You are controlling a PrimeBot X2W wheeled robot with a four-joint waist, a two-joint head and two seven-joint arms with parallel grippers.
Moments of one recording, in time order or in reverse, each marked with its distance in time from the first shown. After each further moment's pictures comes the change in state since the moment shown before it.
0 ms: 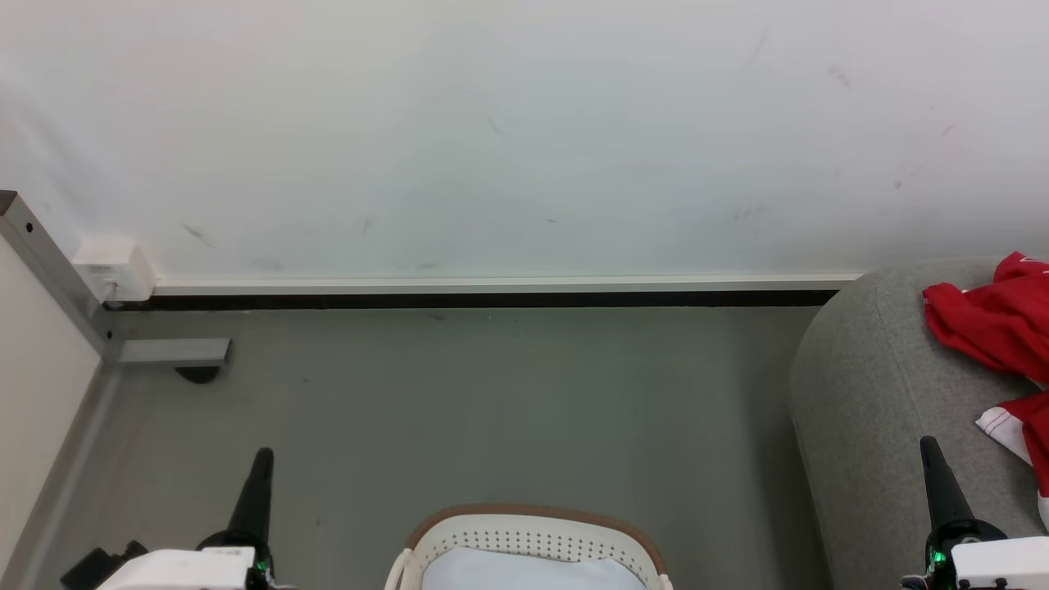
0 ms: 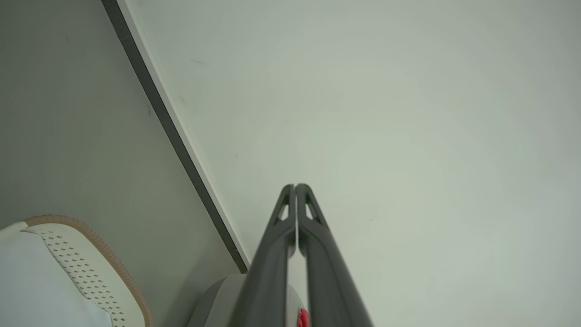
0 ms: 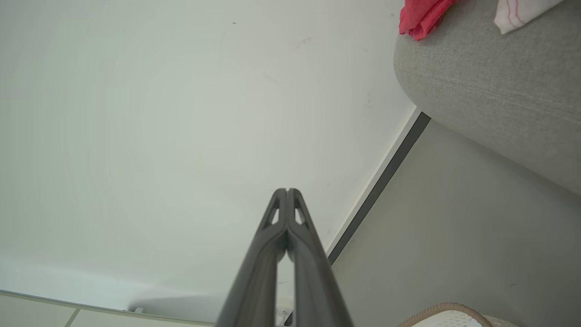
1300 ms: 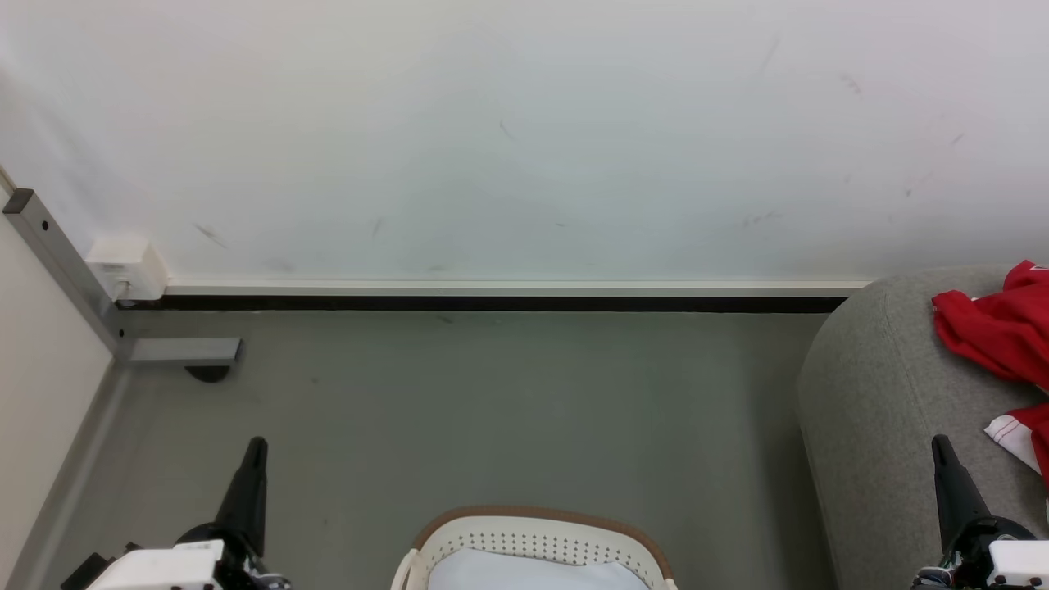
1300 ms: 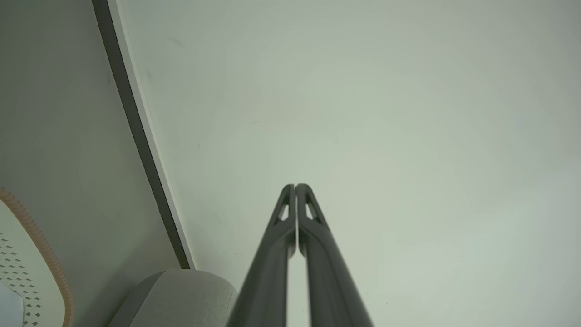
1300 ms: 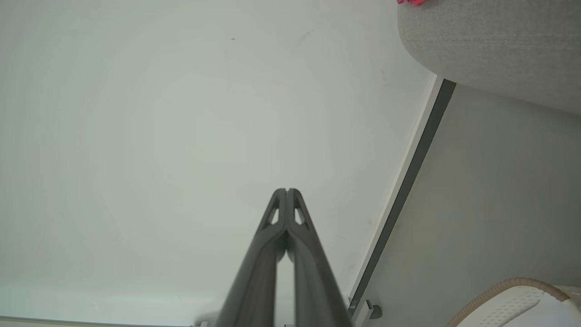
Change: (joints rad) left arm -0.010 0.002 0.021 -0.010 -0.248 -0.012 0.065; right arm -0.003 0.012 -0.052 -0.006 0.231 0.000 0.070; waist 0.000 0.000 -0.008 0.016
